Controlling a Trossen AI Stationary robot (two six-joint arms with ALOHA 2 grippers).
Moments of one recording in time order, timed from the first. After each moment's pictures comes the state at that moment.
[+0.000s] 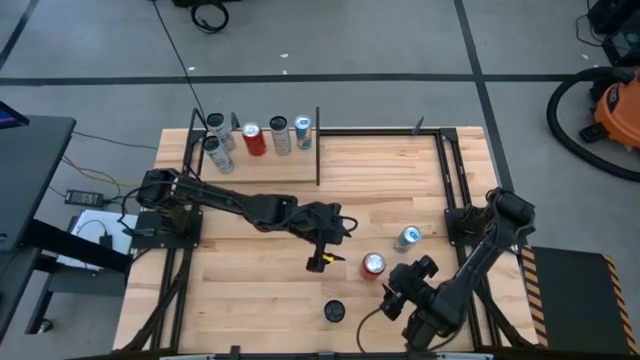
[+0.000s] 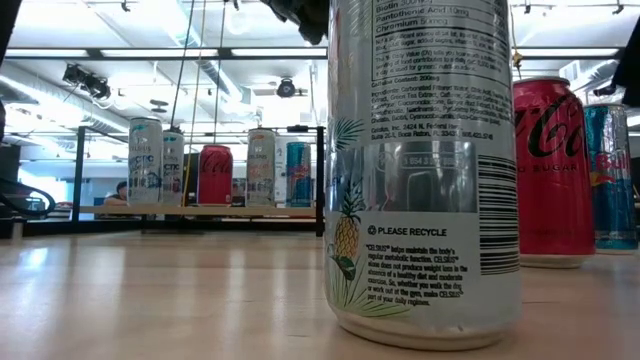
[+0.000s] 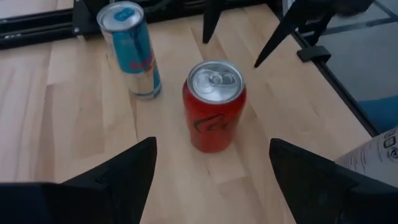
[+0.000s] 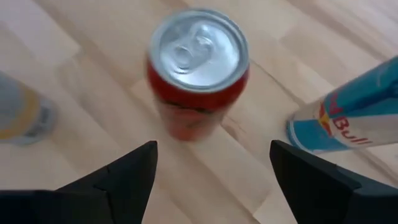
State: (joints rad) left arm -0.15 1.80 1.36 -0.17 0.08 0.09; right arm 0.88 1.85 1.38 -1.27 0.62 1.75
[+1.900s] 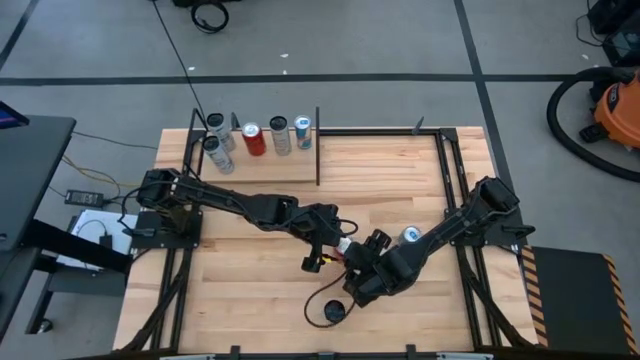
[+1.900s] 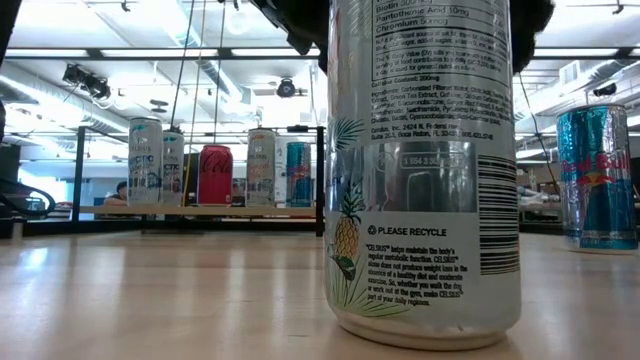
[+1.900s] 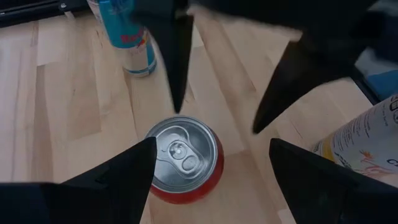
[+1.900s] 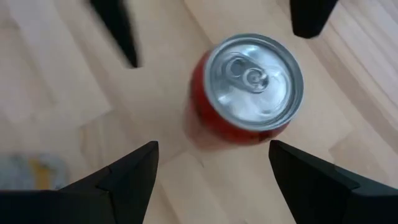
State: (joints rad) left arm -0.15 1.80 1.36 -0.26 0.08 0.13; right arm 0.55 1.85 1.42 -0.93 0.56 1.02
